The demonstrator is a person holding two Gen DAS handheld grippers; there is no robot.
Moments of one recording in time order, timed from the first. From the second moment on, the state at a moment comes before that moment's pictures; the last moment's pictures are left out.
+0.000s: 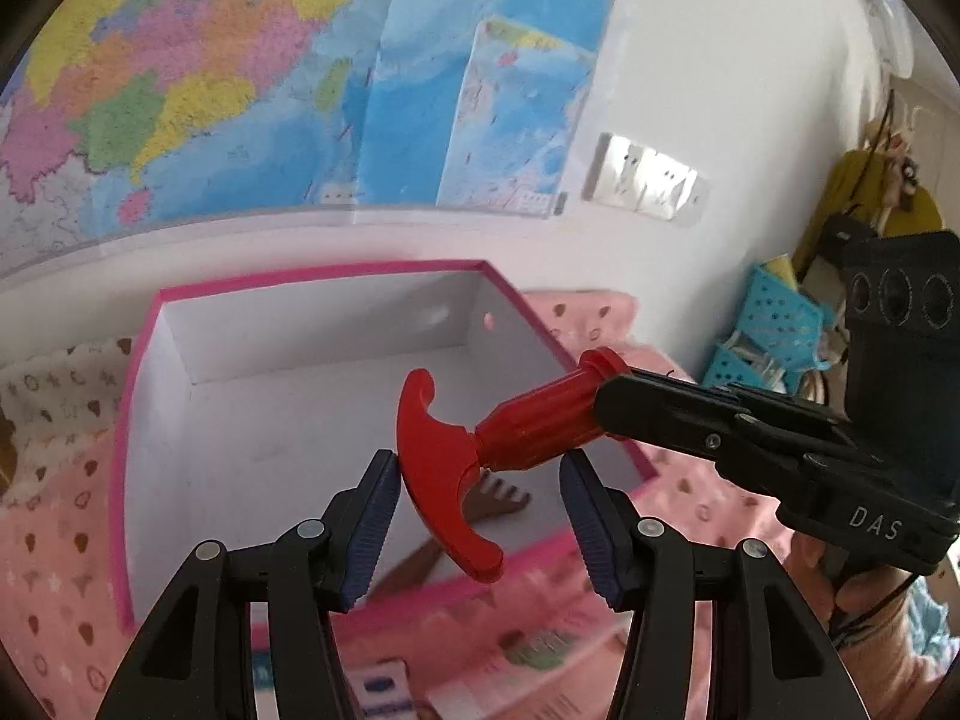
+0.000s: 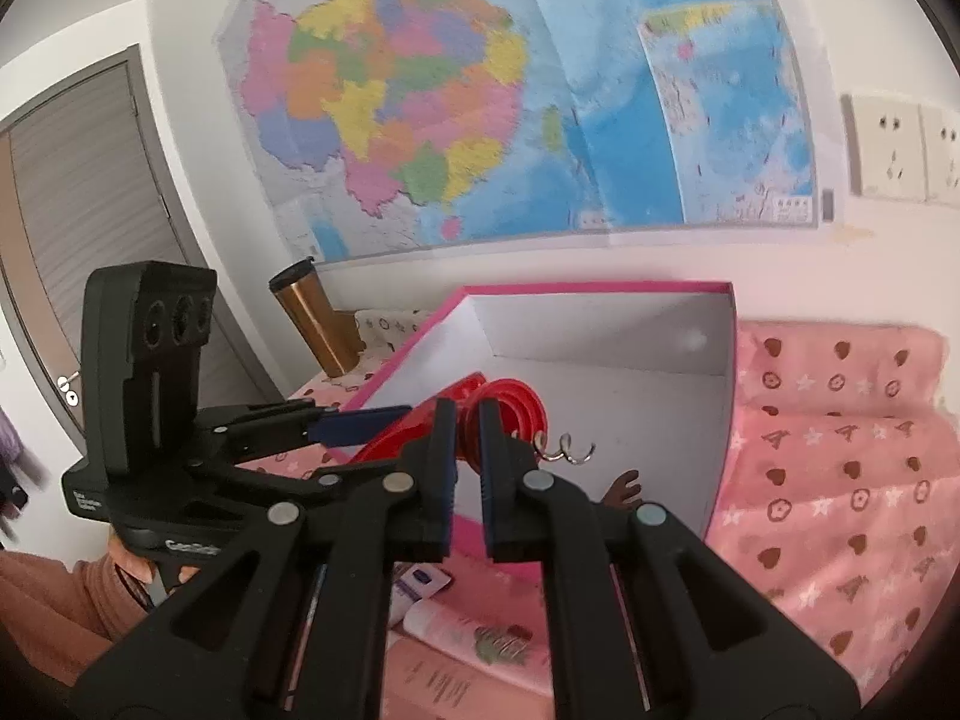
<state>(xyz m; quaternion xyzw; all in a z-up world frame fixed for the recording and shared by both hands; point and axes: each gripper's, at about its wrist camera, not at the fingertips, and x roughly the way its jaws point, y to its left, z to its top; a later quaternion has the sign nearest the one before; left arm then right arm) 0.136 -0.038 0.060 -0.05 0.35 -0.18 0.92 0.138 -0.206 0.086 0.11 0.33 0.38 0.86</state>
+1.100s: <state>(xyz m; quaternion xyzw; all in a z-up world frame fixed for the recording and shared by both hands) 0.057 0.079 0.029 -0.07 0.33 -0.08 0.94 0.086 -0.178 0.050 0.08 0.39 0.40 0.83</state>
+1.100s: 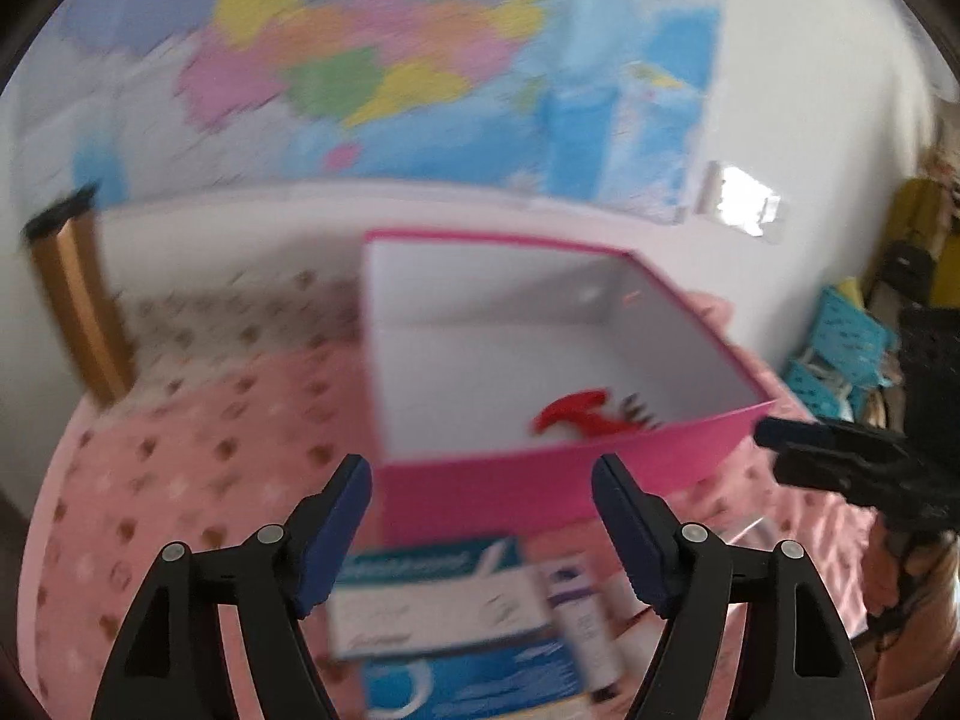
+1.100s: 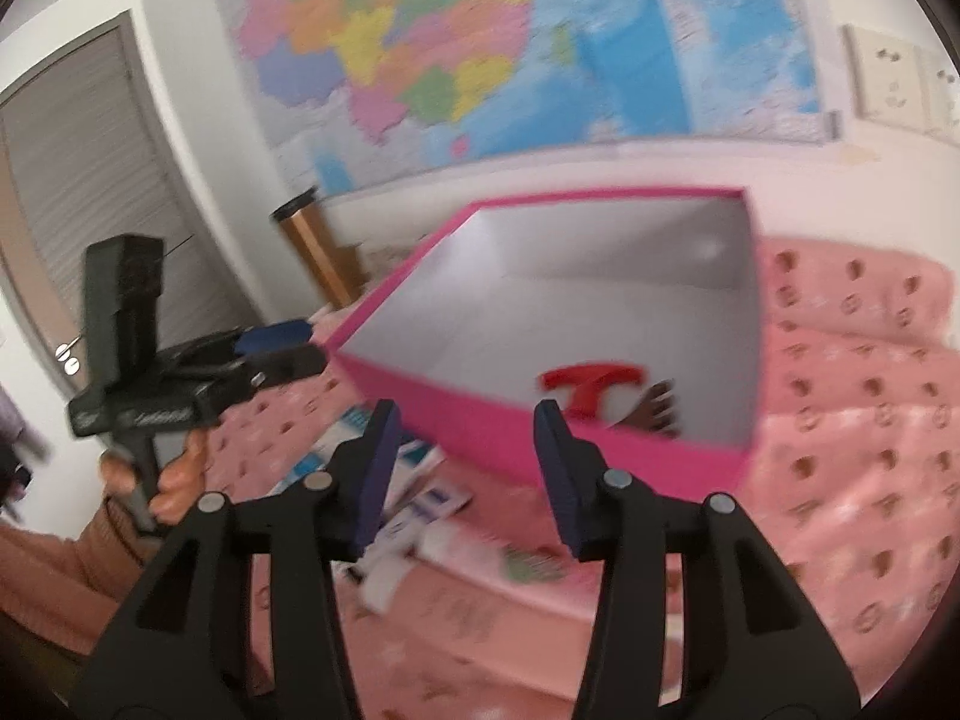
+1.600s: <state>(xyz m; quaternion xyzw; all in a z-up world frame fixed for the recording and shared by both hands) 0.049 0.122 -0.047 -0.12 0.43 -0.05 0.89 0.088 -0.092 -0.012 0.06 0.48 0.42 0.77</state>
